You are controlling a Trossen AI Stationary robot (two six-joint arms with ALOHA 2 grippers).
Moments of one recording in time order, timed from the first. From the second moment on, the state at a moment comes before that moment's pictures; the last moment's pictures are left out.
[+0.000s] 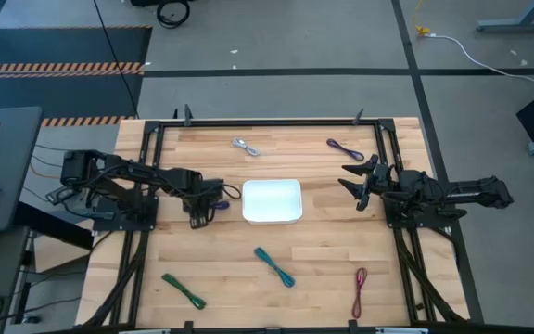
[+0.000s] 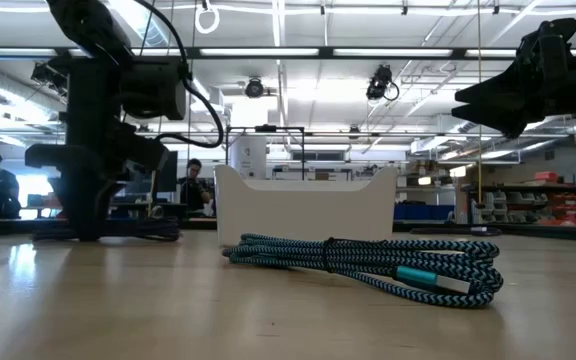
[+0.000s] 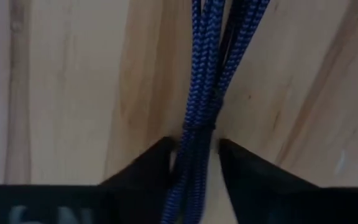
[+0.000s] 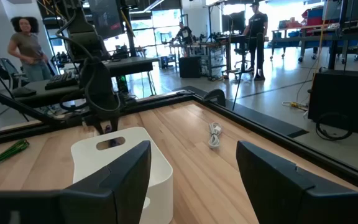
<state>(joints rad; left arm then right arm) 0.10 1.47 0.66 -0.68 -0.06 -0.14 0.00 0.09 0.01 0.10 0.39 0.10</state>
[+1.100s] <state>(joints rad) 0.08 1.48 1.30 -0.91 -0.20 -0.08 0.00 0.09 0.01 0.10 0.39 0.10</state>
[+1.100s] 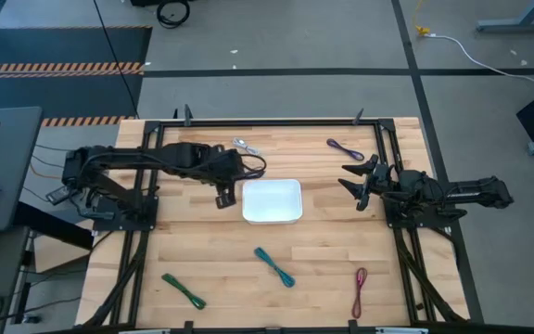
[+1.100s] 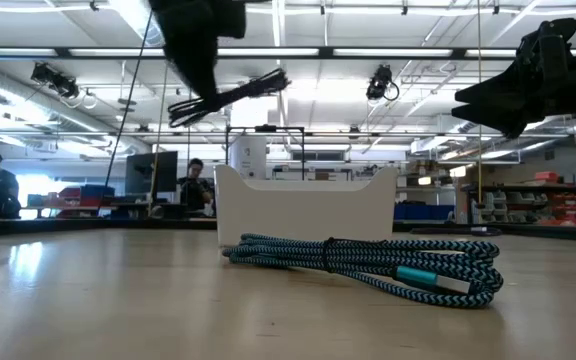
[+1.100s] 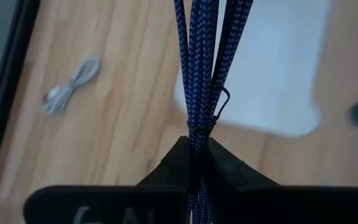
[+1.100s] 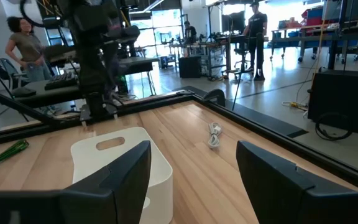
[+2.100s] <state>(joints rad) 0.03 1.96 1.62 -0.92 -0.16 0.01 0.00 0.09 0.01 0.10 0.39 0.10</state>
